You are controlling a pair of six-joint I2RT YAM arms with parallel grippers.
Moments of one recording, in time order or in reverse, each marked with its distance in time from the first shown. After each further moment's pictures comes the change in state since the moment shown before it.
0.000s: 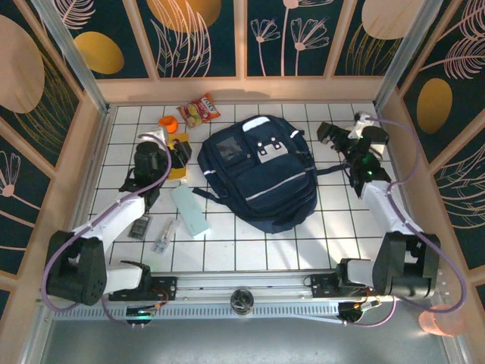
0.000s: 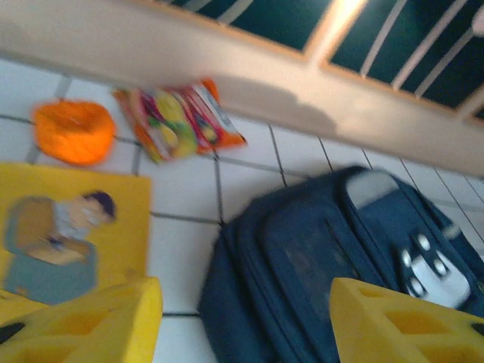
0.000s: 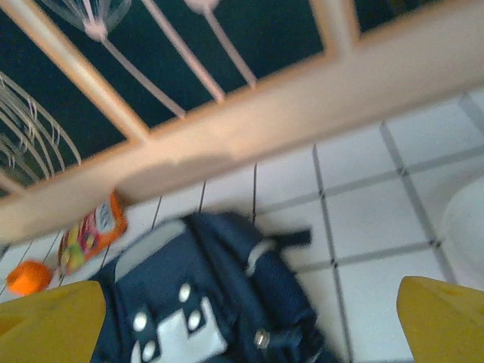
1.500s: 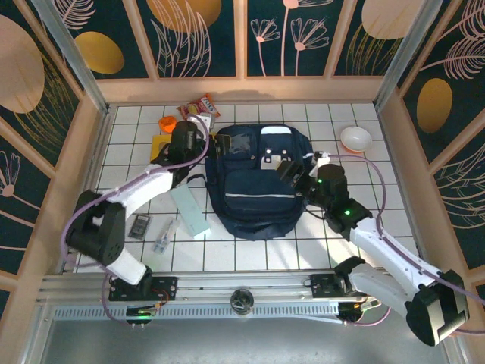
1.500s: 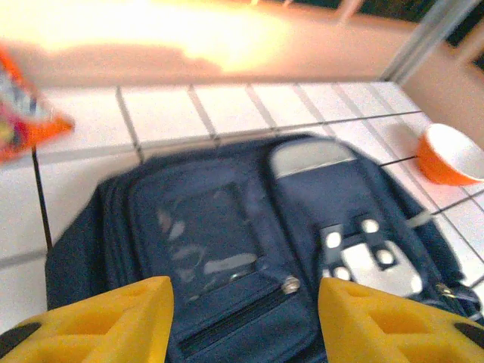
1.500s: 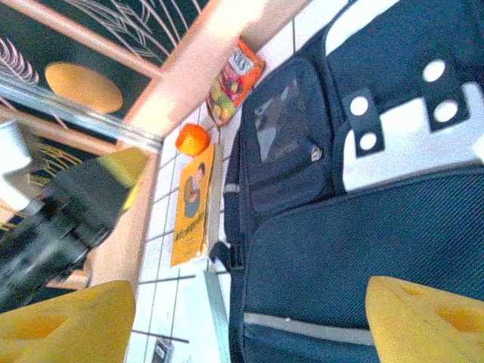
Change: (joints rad) left arm -0.198 0.256 0.323 -0.084 0.124 0.190; right arm 0.518 -0.371 -0.250 -0.142 0.166 0.532
